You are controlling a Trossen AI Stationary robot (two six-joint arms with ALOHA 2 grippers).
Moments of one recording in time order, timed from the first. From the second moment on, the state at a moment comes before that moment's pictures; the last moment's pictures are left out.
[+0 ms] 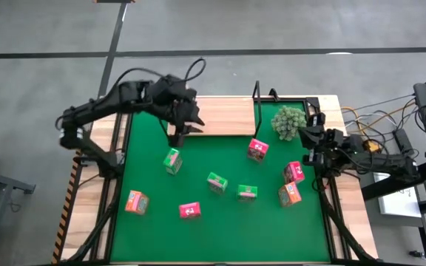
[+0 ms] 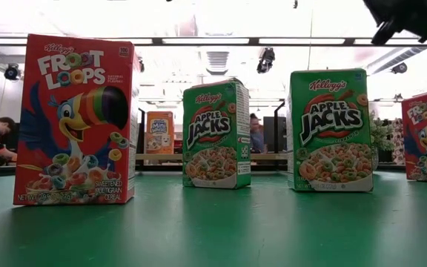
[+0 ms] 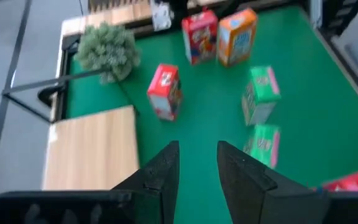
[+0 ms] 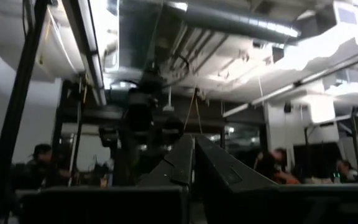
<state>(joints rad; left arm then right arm) 0.18 1.50 1.78 -1.00 0.18 0.33 -0.18 0.26 0.06 0.79 0.02 -0.08</state>
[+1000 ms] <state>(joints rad) 0.03 0.73 0.76 -0.18 -0.33 0.18 -0.11 1.06 0.96 -0.33 0.03 0.20</state>
